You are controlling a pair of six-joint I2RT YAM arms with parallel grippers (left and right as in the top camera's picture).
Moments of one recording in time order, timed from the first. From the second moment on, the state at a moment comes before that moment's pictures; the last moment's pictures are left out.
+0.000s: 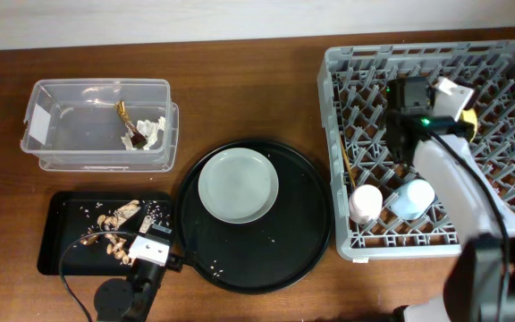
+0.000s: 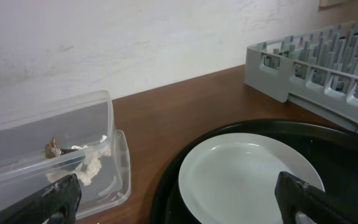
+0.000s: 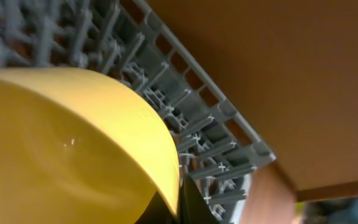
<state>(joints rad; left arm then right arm) -0.12 0.01 0.04 -0.11 0.21 0.14 0.03 1.67 1.22 -0.68 1.10 0.35</state>
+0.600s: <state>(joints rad) -0.12 0.01 0.04 -0.11 0.21 0.14 0.52 1.74 1.55 -1.18 0.45 0.32</state>
